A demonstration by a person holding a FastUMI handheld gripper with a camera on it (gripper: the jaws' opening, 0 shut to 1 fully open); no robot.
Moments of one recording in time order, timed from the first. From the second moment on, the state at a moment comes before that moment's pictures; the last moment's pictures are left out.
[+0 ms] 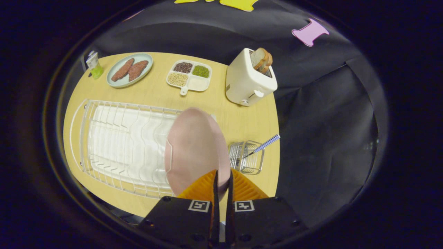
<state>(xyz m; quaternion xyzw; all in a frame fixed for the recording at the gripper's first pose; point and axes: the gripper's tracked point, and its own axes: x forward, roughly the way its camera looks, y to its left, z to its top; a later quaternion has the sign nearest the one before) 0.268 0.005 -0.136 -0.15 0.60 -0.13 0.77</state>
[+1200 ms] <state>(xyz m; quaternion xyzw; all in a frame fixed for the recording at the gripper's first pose) 0.178 0.049 -0.108 -0.08 0.53 -0.14 0.83</state>
